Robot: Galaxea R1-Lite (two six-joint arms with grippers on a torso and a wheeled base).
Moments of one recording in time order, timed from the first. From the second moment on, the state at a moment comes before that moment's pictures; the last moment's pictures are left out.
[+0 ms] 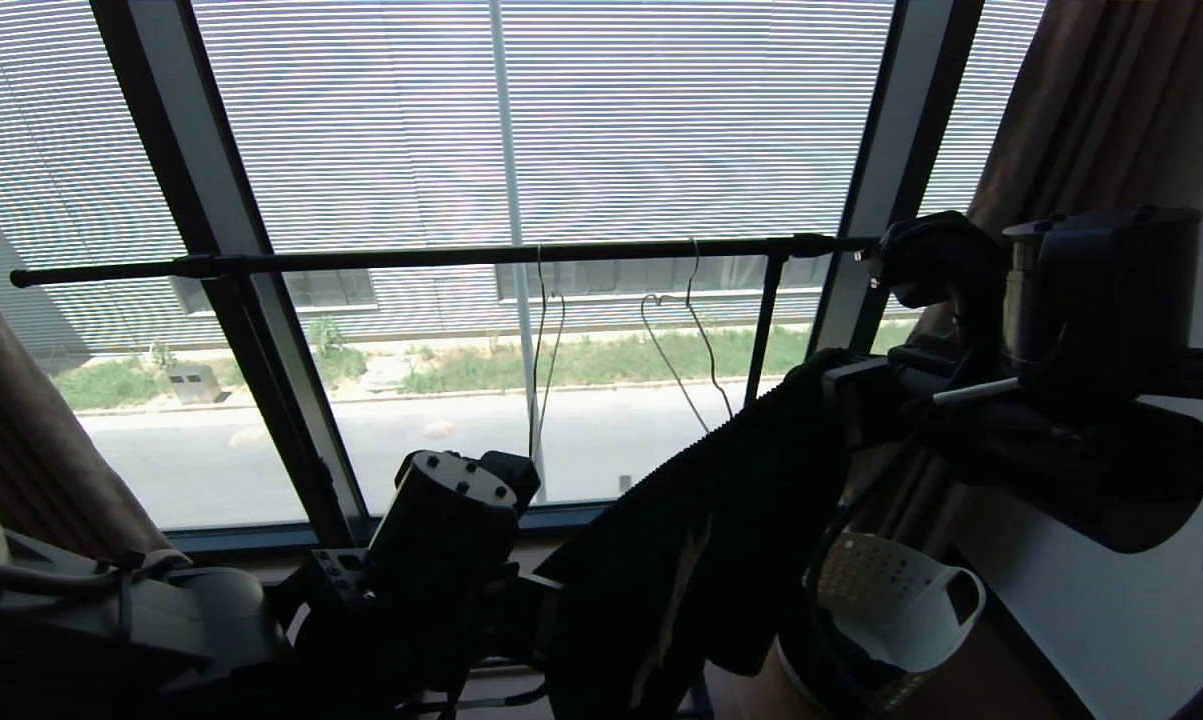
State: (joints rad) left arm -0.75 1.79 -0.69 -0.38 0.15 -0.28; right arm 0.66 1.59 -0.96 -0.27 -0.56 0.05
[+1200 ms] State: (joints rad) left arm -0.63 1.86 -1.37 0.12 0.09 -0.14; right arm 0.80 1.54 -0.65 -0.41 -0.62 0.10
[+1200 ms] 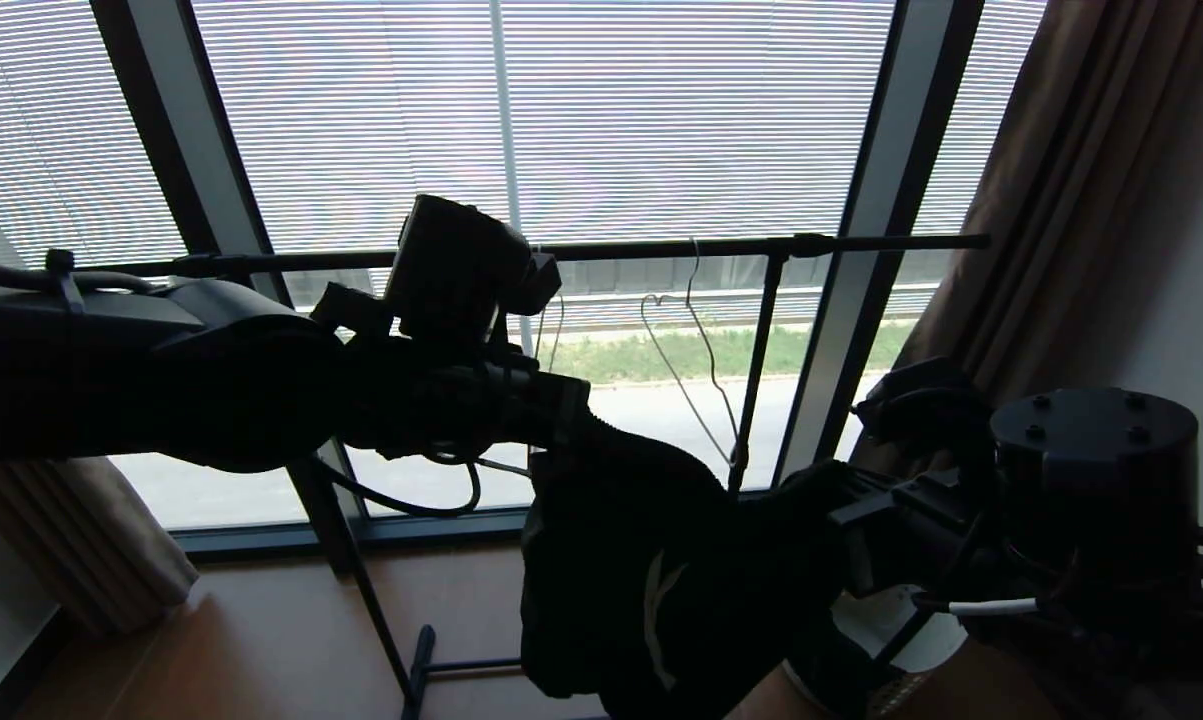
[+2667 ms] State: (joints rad) left arm -0.67 1.99 -1.86 0.31 0.06 -0.09; right arm 1.23 1.64 -0.58 -0.70 -0.57 0.13
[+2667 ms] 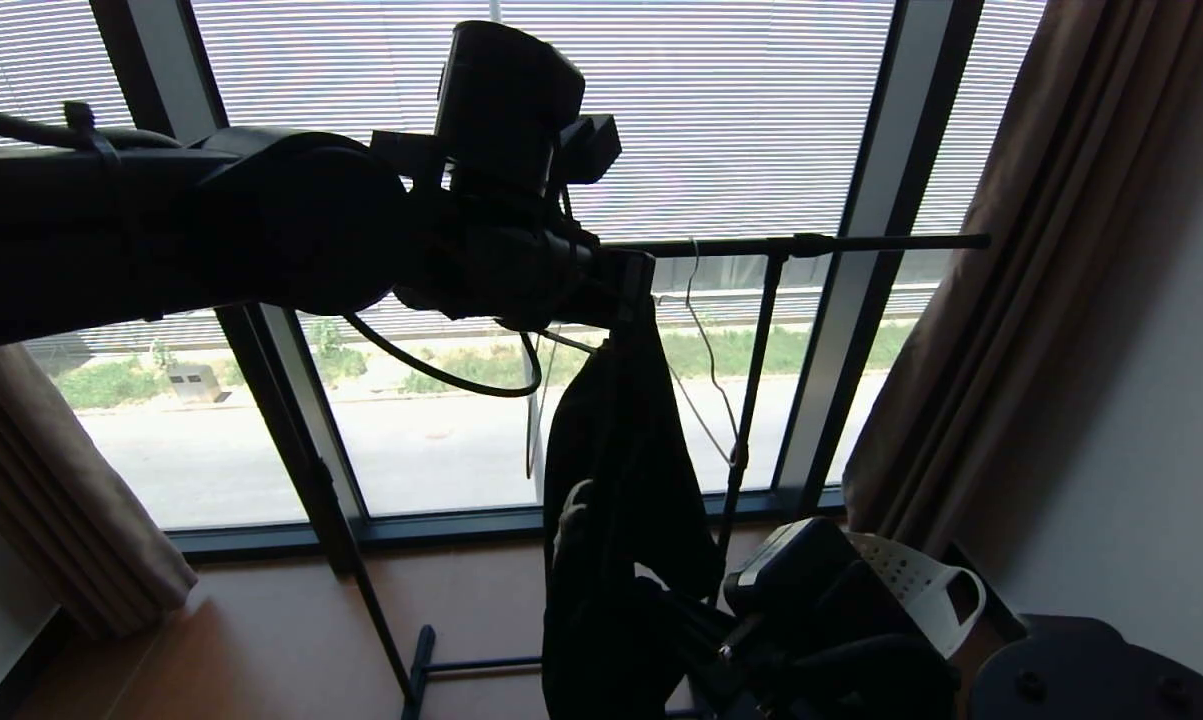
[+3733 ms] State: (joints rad) left arm -0.59 1.82 -1.52 0.27 -0.05 -0.04; right arm 0.97 1.54 -0.46 -0.70 -0.57 0.13
